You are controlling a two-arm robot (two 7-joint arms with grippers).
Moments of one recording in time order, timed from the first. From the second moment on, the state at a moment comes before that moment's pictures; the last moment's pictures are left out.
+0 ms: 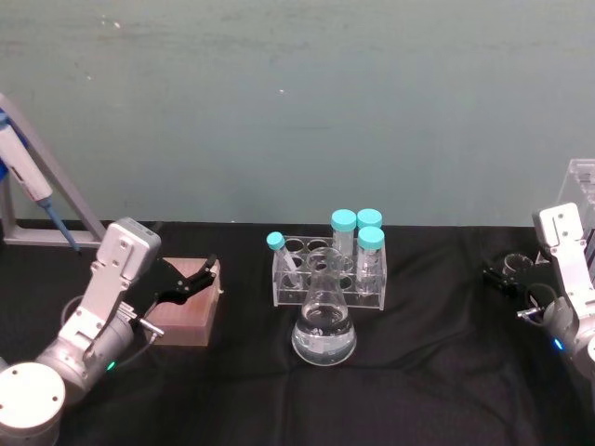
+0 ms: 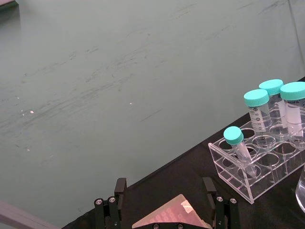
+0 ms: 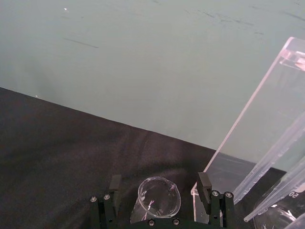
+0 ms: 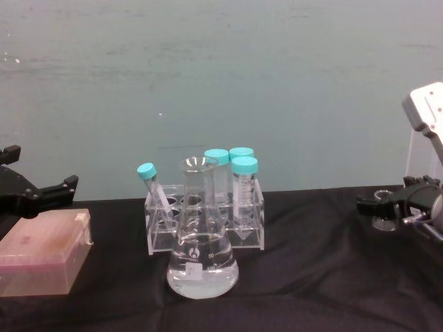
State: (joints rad) left arm -0.20 0.60 0.45 -1.41 -0.25 -0.12 0.03; right arm 0.59 0.10 -0.14 -0.70 -0.12 -0.09 0.10
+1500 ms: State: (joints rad) left arm -0.20 0.60 0.45 -1.41 -0.25 -0.12 0.03; right arm 0.43 0.20 -0.22 -1.07 0.04 -0.15 0.40
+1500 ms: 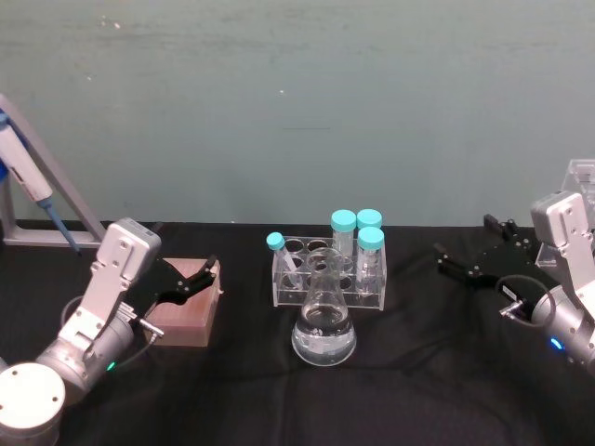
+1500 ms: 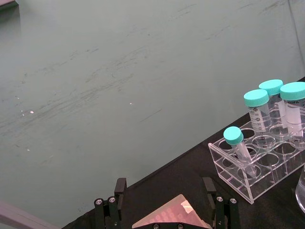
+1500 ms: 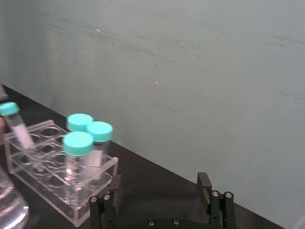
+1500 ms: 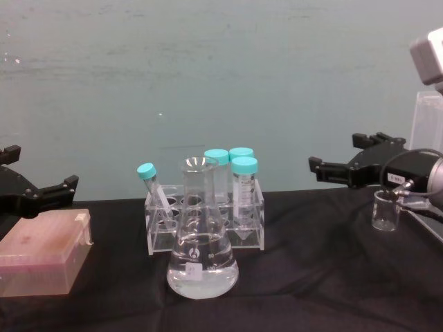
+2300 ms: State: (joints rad) left arm -0.20 0.60 0.45 -1.41 -0.25 -0.12 0.03; right arm 0.44 0.23 -0.31 -1.07 0.18 -0.17 0.59
